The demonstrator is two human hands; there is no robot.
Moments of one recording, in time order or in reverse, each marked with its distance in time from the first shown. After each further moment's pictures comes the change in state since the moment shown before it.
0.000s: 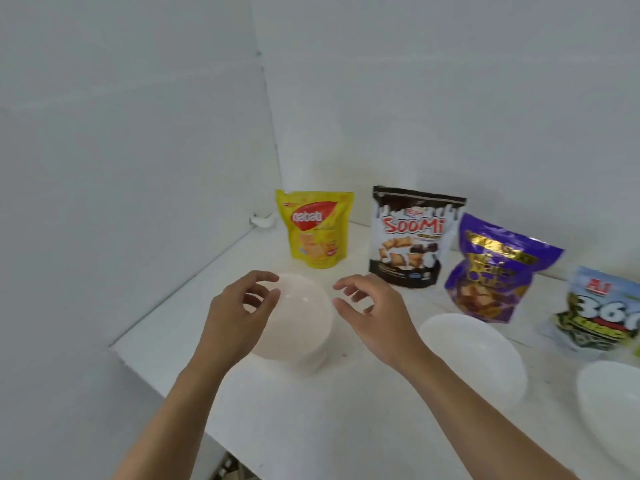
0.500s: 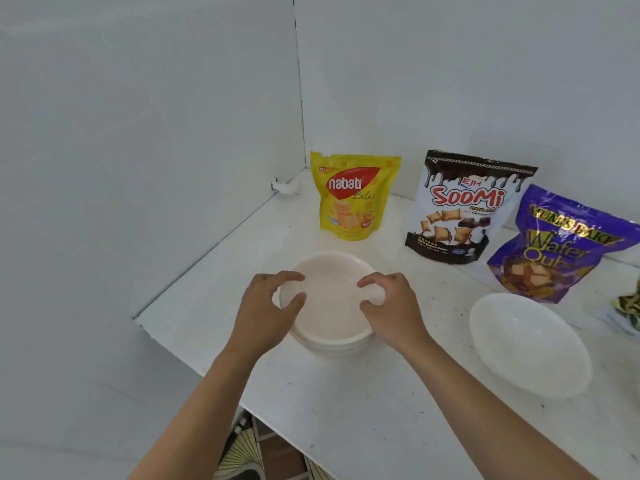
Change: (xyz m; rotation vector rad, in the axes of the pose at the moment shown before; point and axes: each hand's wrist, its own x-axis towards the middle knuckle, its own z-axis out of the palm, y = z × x) left_hand 0.018 -0.084 -0.004 0.049 -0.128 -0.119; right_hand 0.017 0.022 0.084 -0.192 -0.048 0.376
